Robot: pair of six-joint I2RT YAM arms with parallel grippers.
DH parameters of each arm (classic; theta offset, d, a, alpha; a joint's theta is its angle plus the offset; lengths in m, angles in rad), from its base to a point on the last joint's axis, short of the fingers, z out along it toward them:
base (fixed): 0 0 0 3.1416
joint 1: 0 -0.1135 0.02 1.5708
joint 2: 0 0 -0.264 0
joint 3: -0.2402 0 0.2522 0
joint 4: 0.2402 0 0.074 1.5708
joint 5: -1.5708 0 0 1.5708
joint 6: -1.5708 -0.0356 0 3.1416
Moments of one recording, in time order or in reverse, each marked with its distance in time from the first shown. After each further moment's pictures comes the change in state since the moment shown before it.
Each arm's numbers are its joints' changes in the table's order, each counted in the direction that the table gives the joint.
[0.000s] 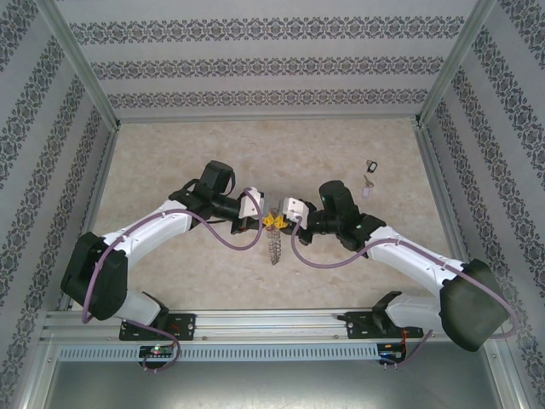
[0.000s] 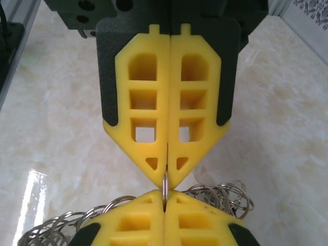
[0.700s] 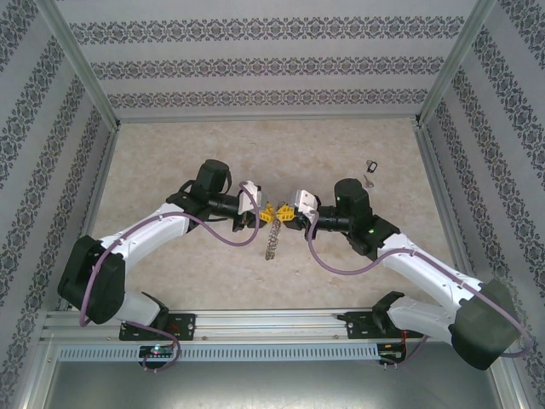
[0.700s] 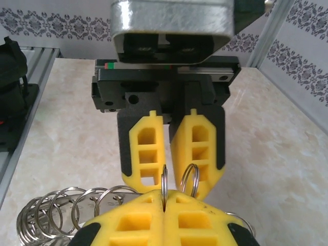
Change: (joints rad) left arm -0.015 -0.032 0.040 -0.160 -0.043 0.161; right arm 0.029 -0.132 0.013 -0.094 0.087 -0.132
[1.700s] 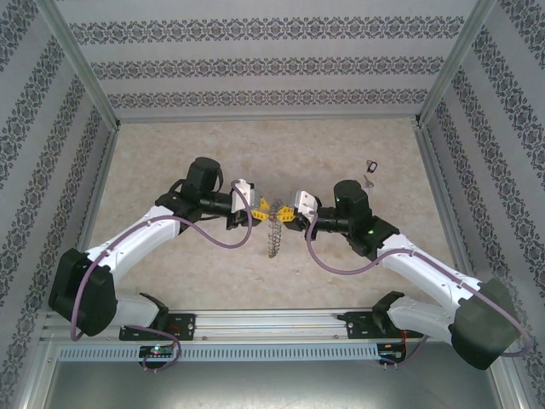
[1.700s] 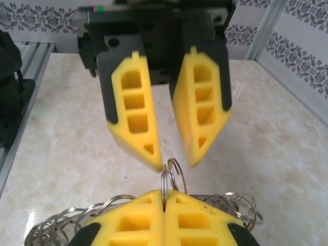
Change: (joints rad) left arm -0.028 -0.096 -0.004 0.072 0.036 -0.037; right arm 0.000 0.001 0.016 0.002 -0.024 0.003
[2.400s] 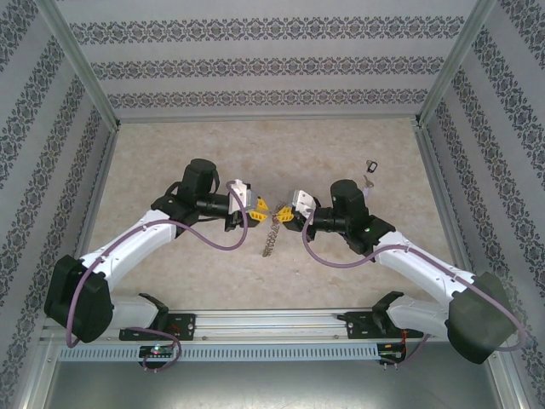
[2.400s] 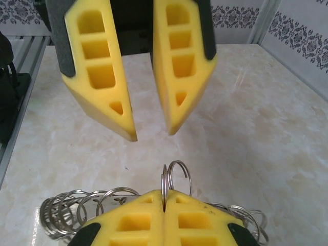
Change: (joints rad) left arm -0.003 -0.030 0.038 -0.040 -0.043 0.059; right arm 0.006 0.044 0.002 -0.003 -0.010 -0.023
